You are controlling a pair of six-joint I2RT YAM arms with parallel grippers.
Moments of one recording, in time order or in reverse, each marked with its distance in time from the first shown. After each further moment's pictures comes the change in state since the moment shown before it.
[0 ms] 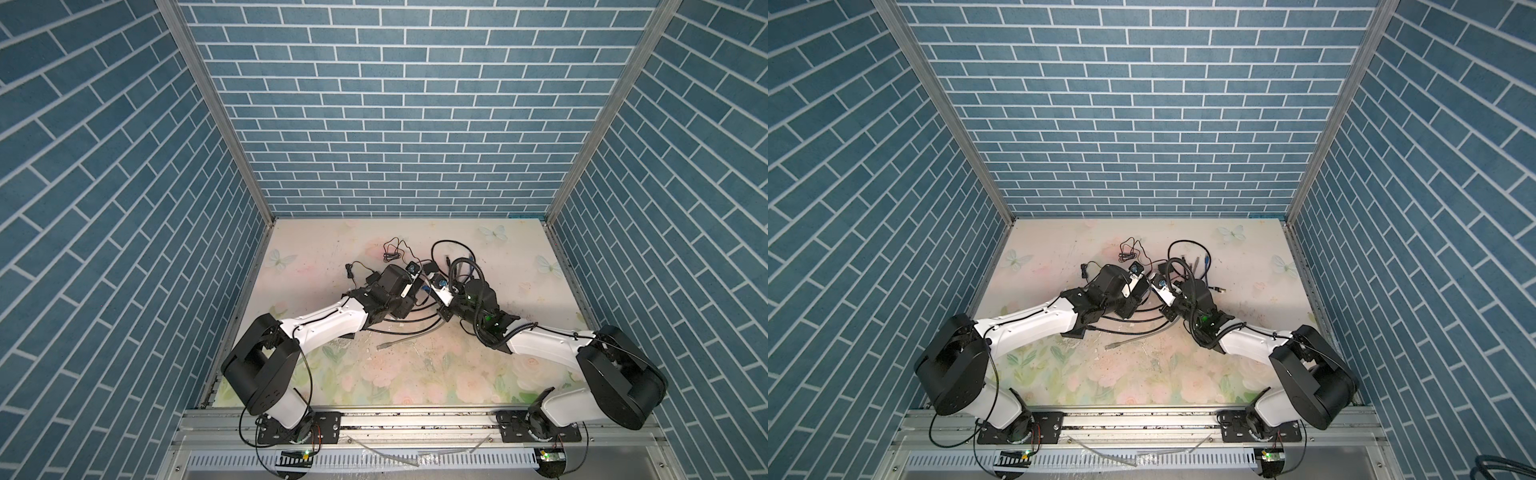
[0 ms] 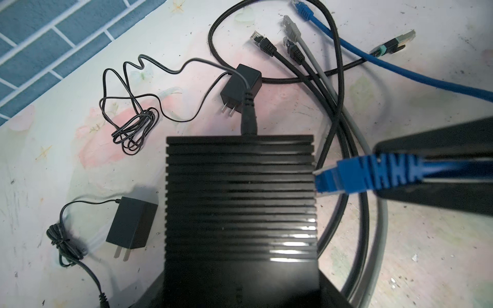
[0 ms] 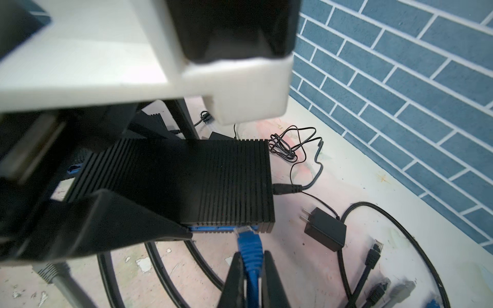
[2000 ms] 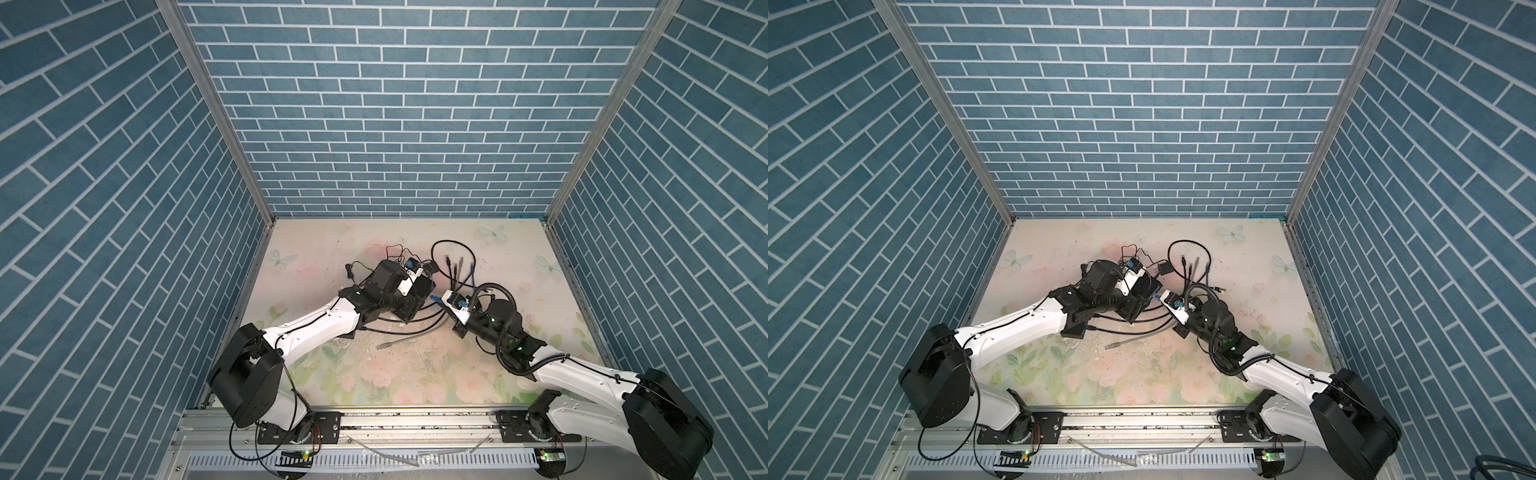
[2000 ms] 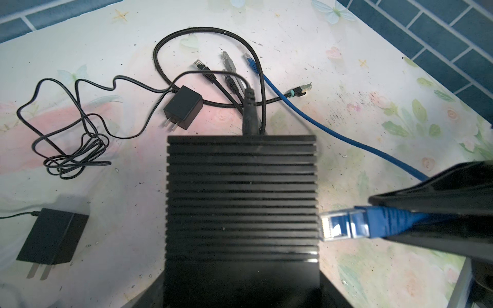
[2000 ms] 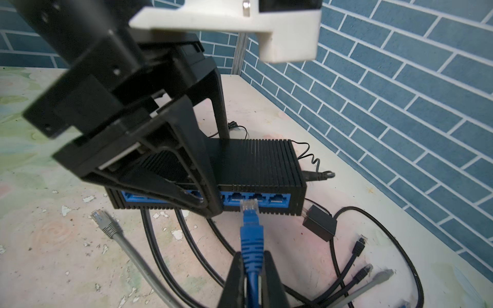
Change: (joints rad) left arm 0.022 -0.085 0.016 -0.037 0.255 -0.127; right arm 0.007 -0.298 -0.223 0.009 -0.044 -0.041
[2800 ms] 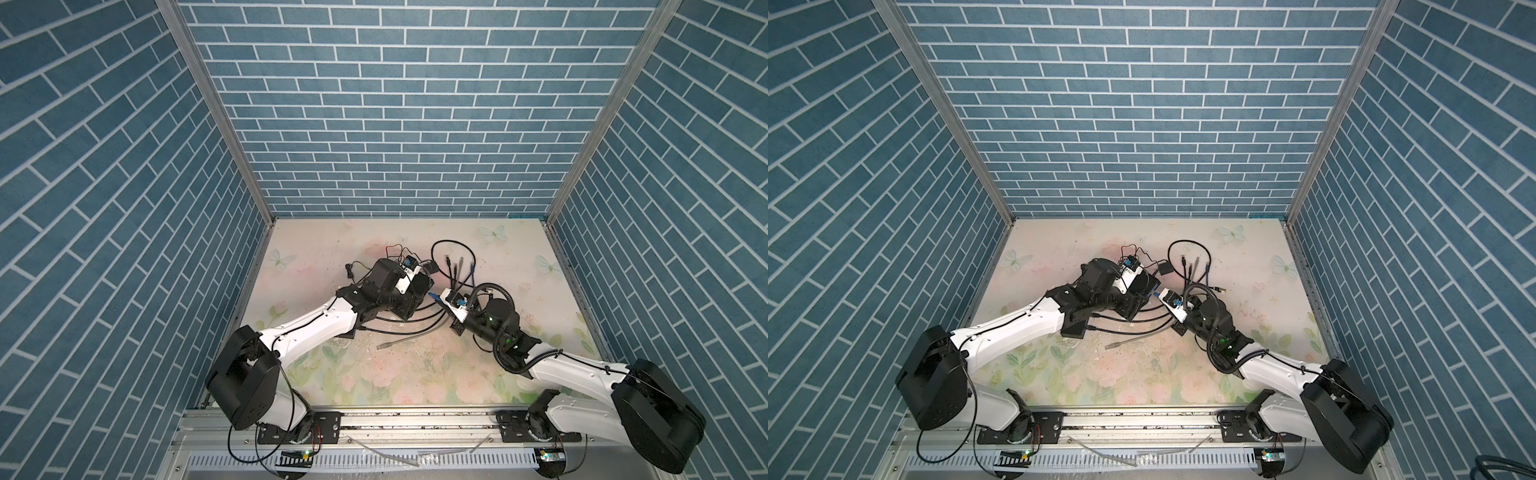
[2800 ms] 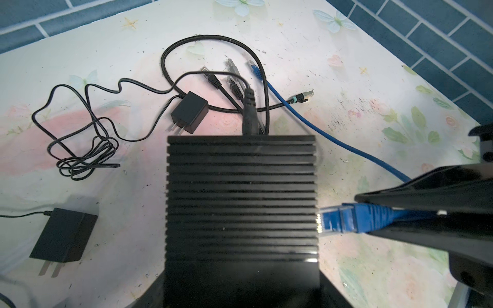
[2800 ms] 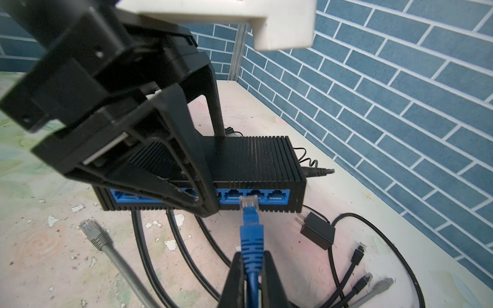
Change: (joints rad) left arm 0.014 -0.013 -0.003 0.002 0.009 -0.001; right arm 0.000 0.066 0.000 0.104 0.014 0.003
